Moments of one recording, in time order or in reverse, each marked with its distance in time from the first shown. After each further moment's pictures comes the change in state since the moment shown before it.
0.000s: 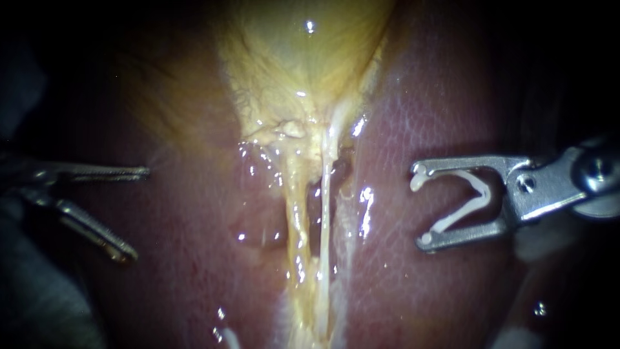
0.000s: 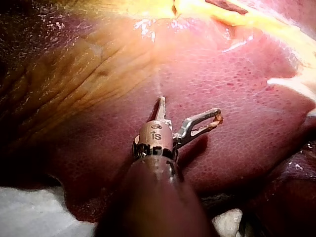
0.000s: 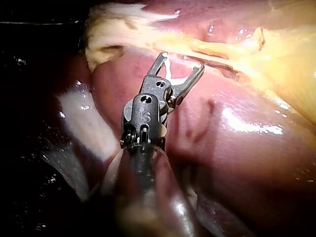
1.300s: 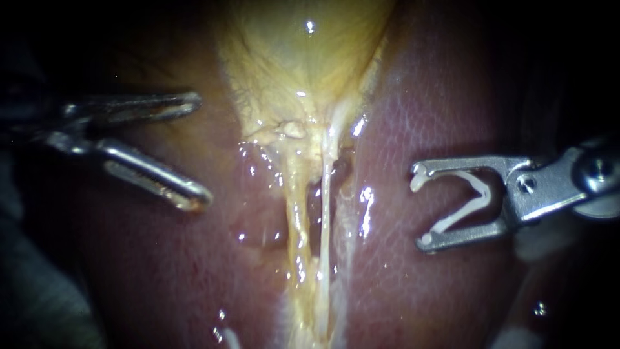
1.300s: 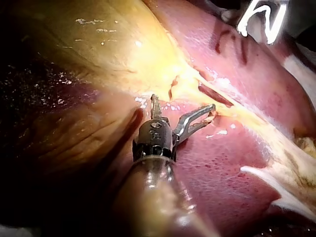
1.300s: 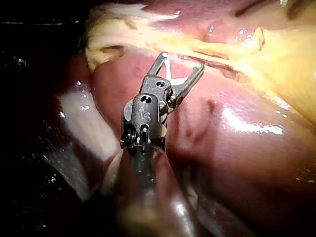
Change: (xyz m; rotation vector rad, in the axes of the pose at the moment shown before) right arm 0.000 0.000 0.000 0.001 -0.002 0.000; left arm 0.020 0.005 -0.003 0.049 0.249 -0.105
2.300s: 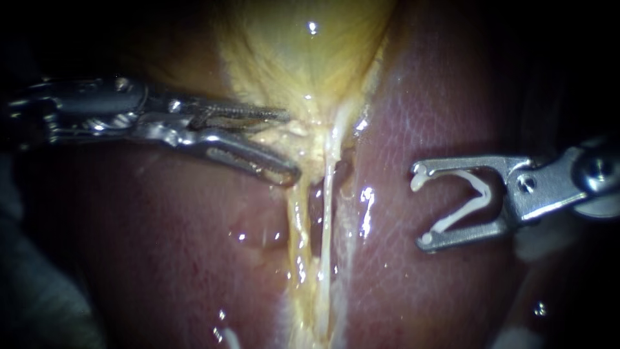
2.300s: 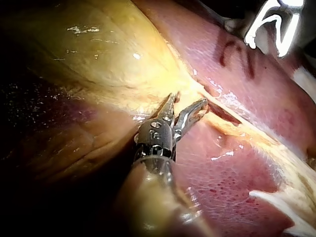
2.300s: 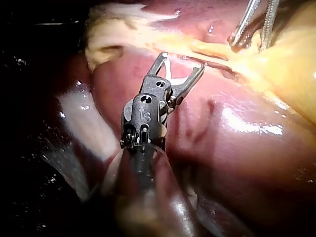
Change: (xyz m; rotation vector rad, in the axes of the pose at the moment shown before) right arm 0.000 0.000 0.000 -0.001 -0.001 0.000; left arm 0.000 -0.003 0.008 -0.017 0.011 -0.013
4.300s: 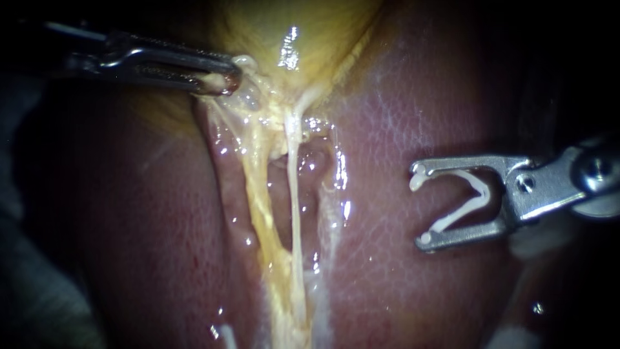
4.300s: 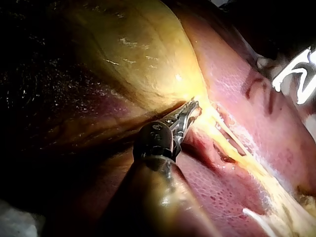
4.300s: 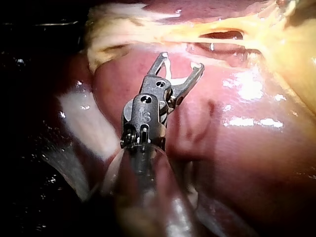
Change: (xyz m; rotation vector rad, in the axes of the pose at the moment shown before) right arm 0.000 0.000 0.000 0.000 0.000 0.000; left arm 0.006 -0.001 -0.014 -0.011 0.054 -0.216
